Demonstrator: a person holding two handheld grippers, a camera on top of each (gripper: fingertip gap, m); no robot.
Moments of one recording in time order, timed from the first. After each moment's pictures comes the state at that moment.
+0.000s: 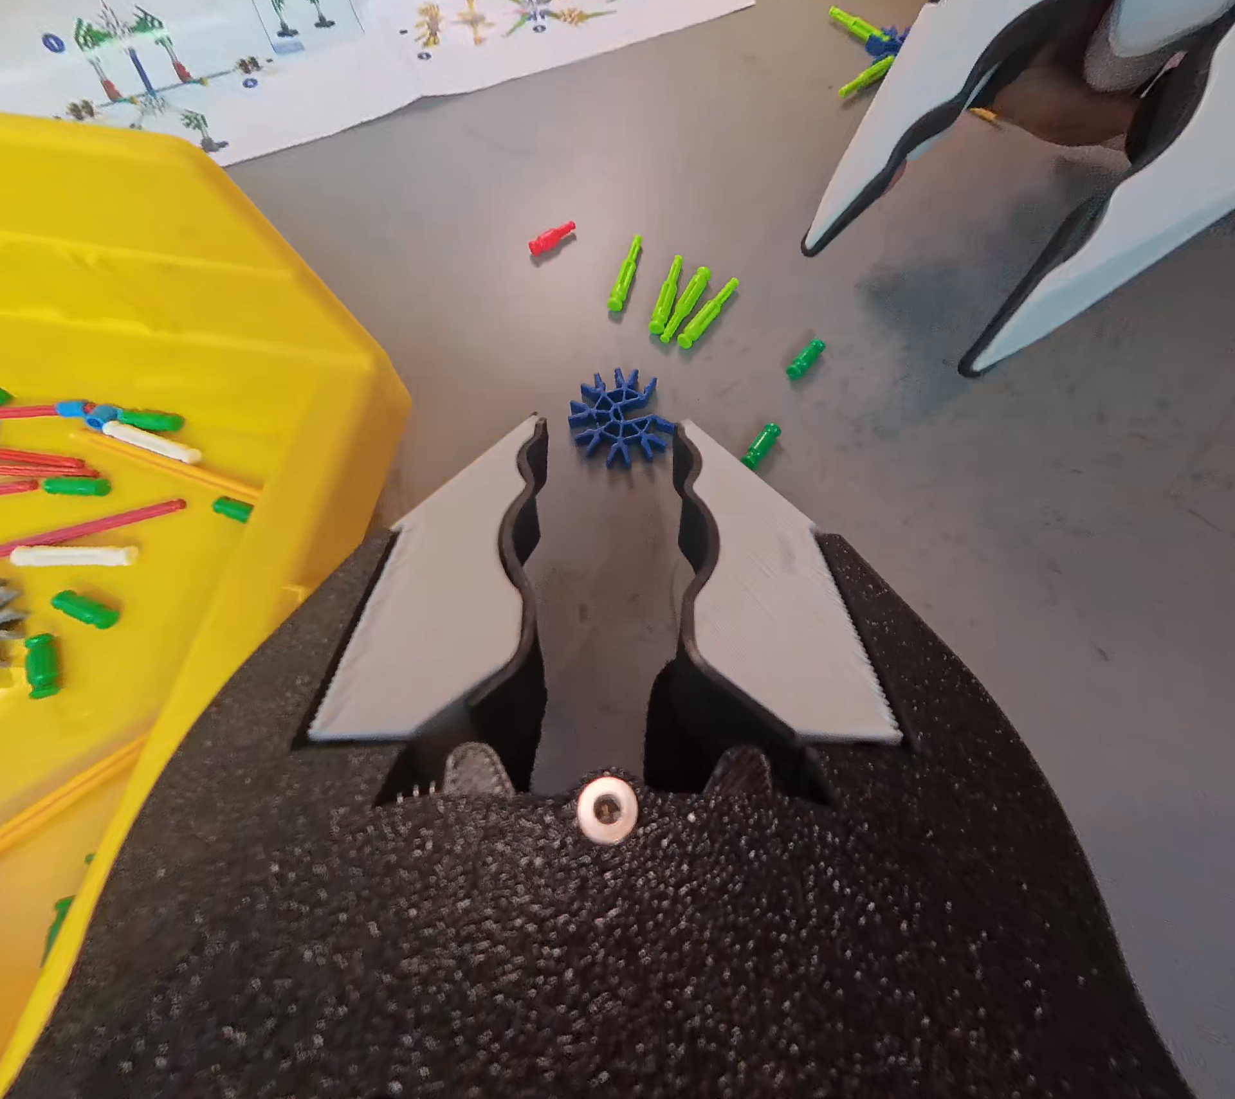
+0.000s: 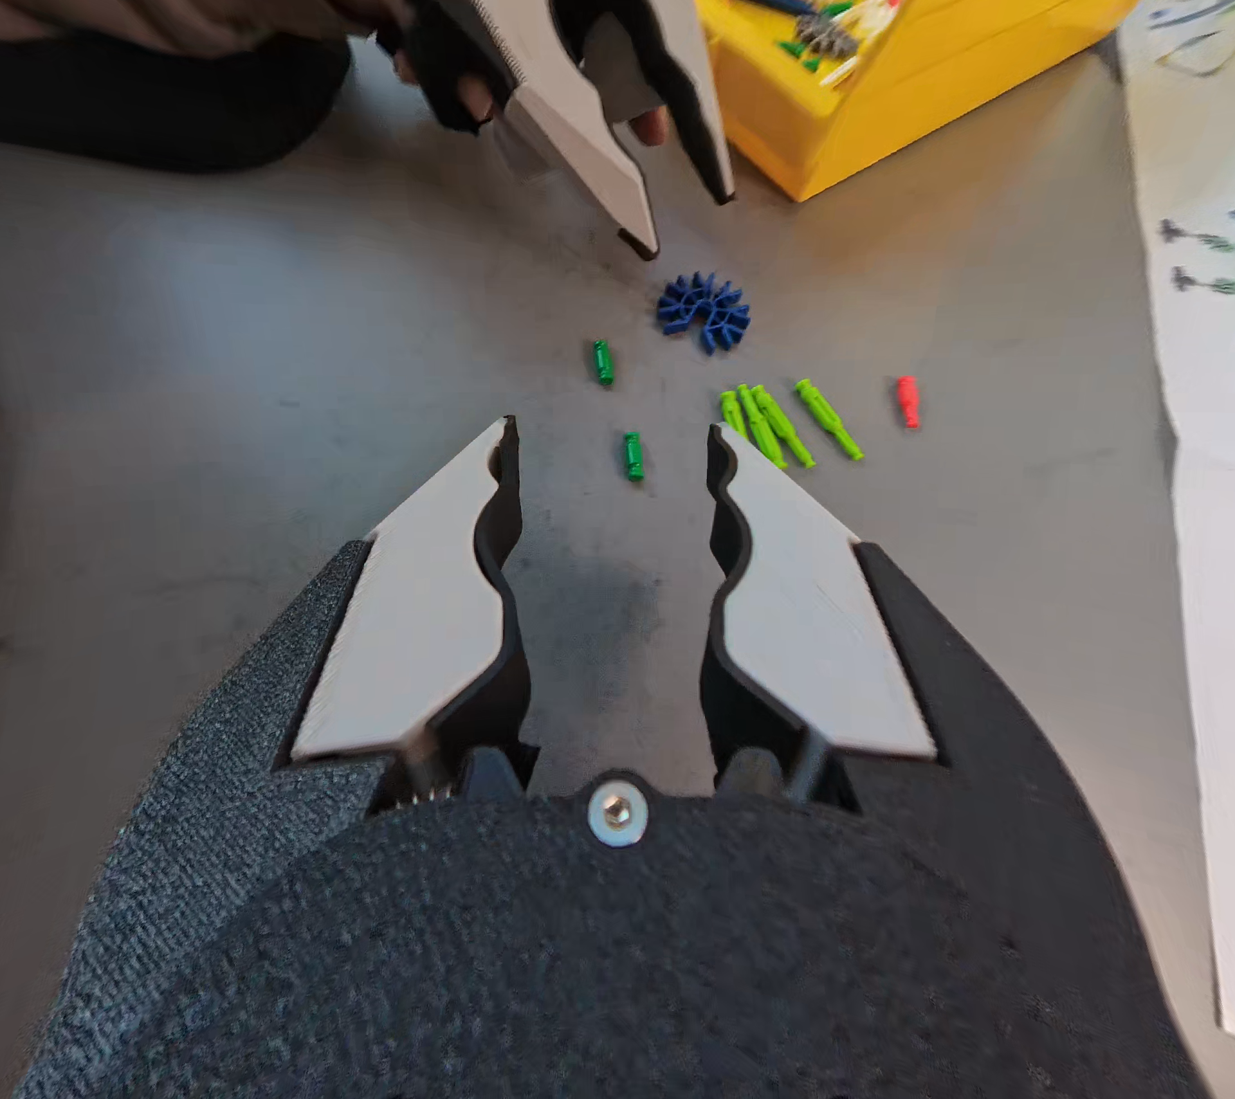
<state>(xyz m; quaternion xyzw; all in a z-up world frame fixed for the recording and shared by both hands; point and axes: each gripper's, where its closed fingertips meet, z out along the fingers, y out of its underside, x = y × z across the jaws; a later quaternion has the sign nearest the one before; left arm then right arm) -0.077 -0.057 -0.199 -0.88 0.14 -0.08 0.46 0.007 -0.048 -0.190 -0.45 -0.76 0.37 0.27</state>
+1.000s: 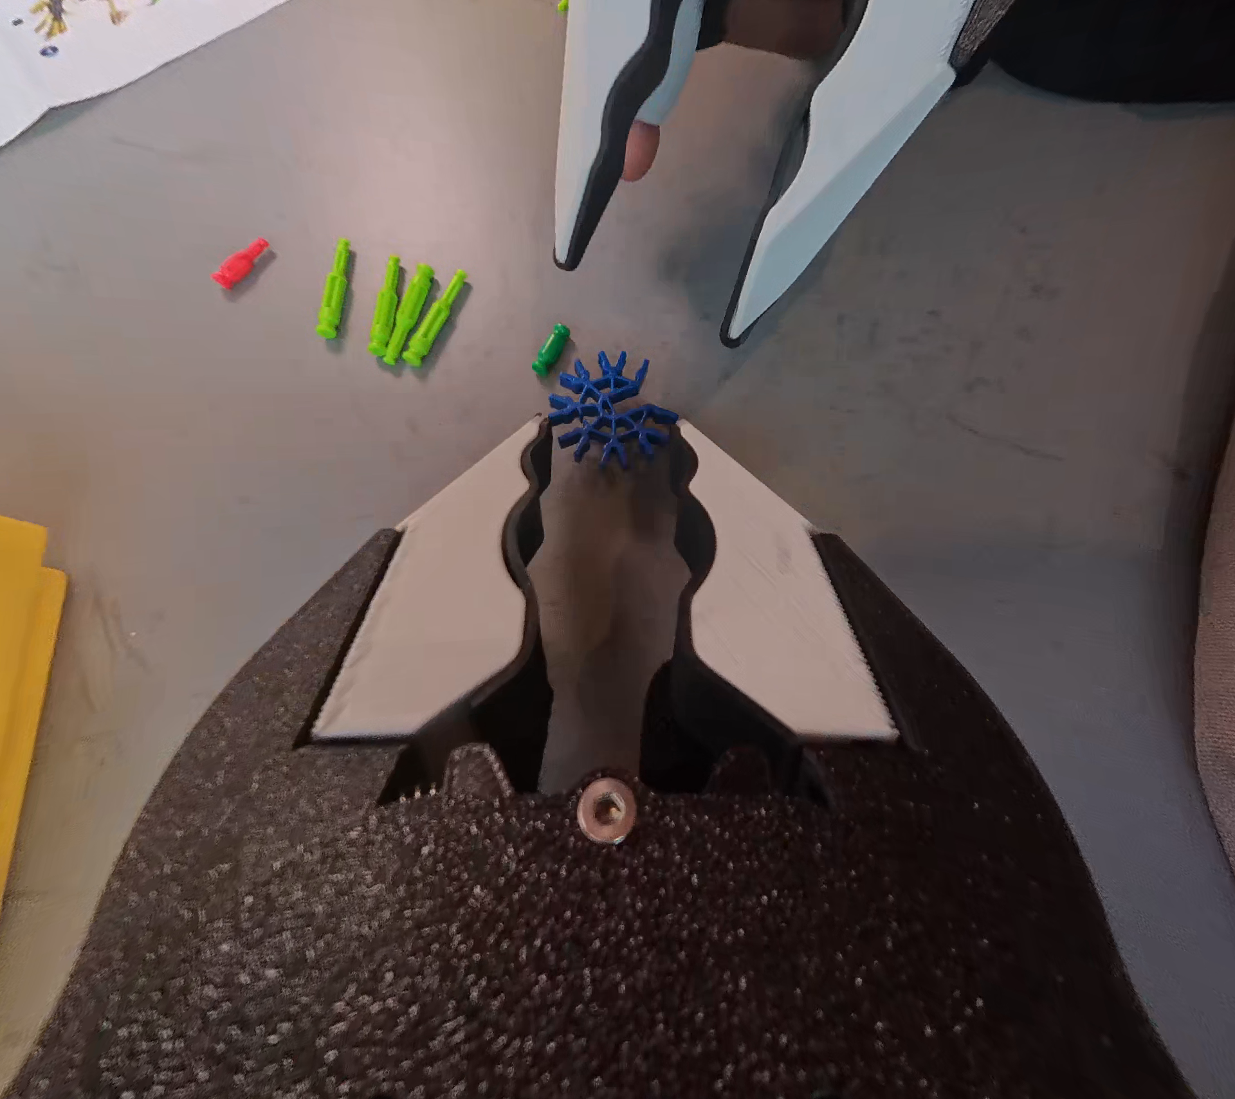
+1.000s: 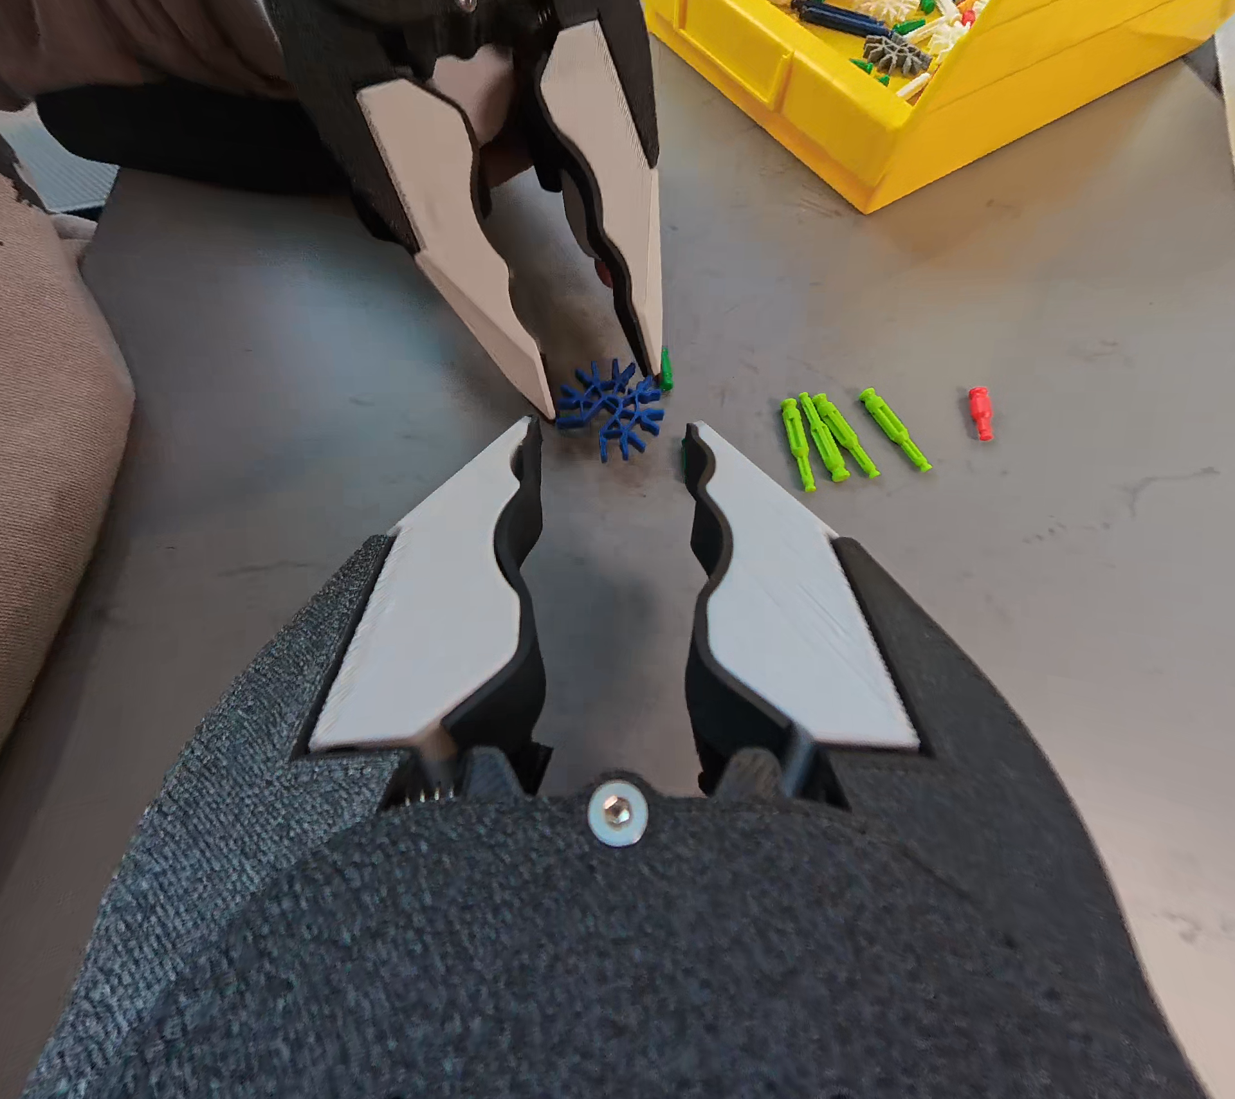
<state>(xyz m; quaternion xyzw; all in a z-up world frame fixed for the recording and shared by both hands) 0.005 -0.077 -0.216 -0.87 0.25 -0.11 0.40 0.017 -0.064 -0.190 -0.44 -0.76 0.41 0.24</state>
